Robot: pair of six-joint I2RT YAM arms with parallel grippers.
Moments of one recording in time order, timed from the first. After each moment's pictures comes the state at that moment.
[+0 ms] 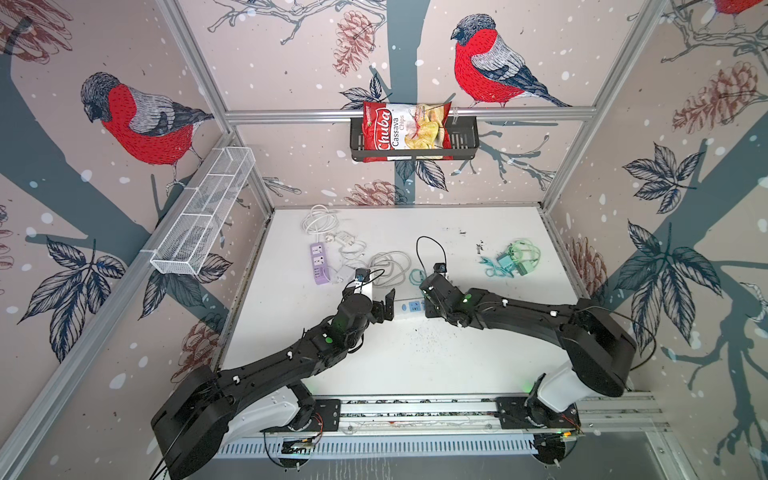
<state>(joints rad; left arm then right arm) -0.81 1.07 0.44 0.21 -0.38 -0.37 0.92 1.61 0.91 -0.35 0.33 0.66</state>
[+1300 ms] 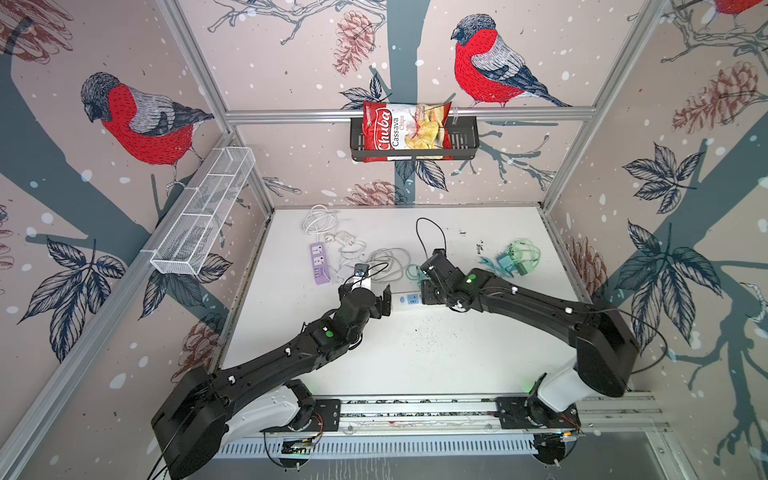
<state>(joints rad) -0.81 1.08 0.54 0.04 -0.47 -0.36 0.87 1.54 1.11 -0.60 0.25 0.63</state>
